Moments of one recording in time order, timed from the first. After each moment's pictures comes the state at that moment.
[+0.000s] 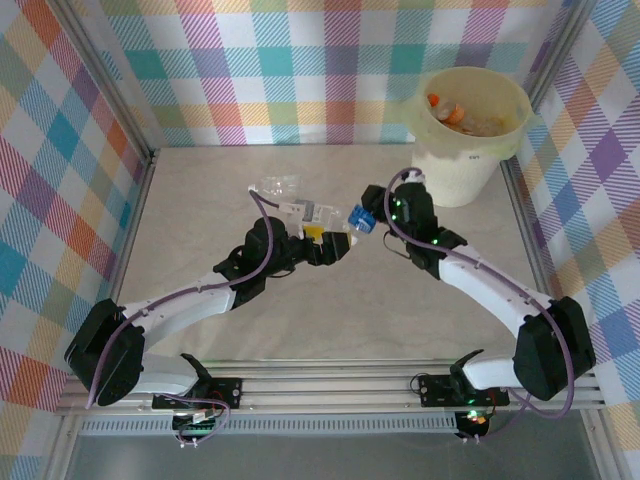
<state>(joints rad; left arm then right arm) -0.73 1.32 0.78 0.30 0.20 -0.63 0.52 1.33 0.97 0.00 0.16 0.78</state>
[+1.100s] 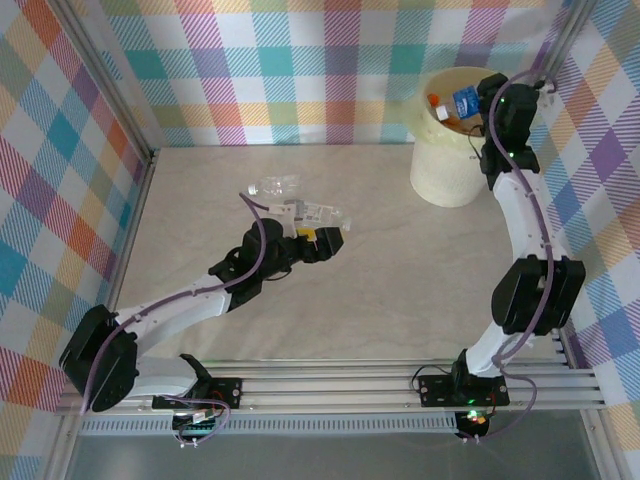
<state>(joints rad) -0.73 1.27 0.77 0.22 0.08 -0.71 -0.06 1.70 1.65 -0.04 0.16 1.05</state>
